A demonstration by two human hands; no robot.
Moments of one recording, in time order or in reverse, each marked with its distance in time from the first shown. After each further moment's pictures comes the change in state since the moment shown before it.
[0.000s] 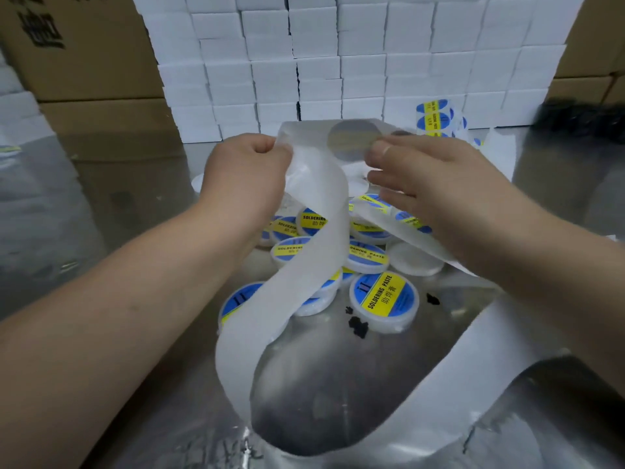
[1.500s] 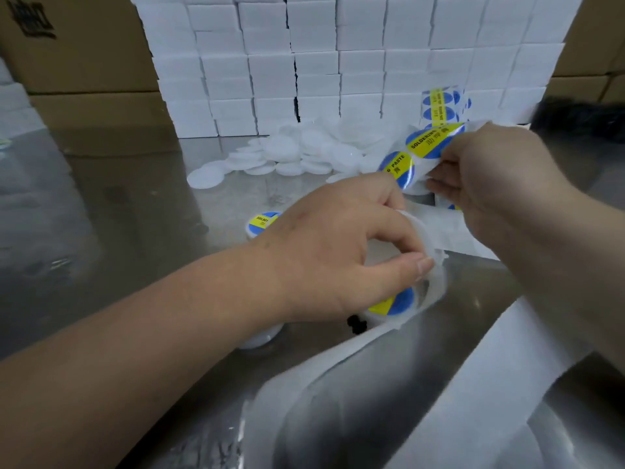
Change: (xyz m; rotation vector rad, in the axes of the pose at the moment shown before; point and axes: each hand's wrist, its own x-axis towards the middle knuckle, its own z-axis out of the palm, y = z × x) left_hand -0.060 0.024 0.005 0.207 -0.662 0.683; right_hand 0.031 0.026 -0.030 0.204 0.392 0.175
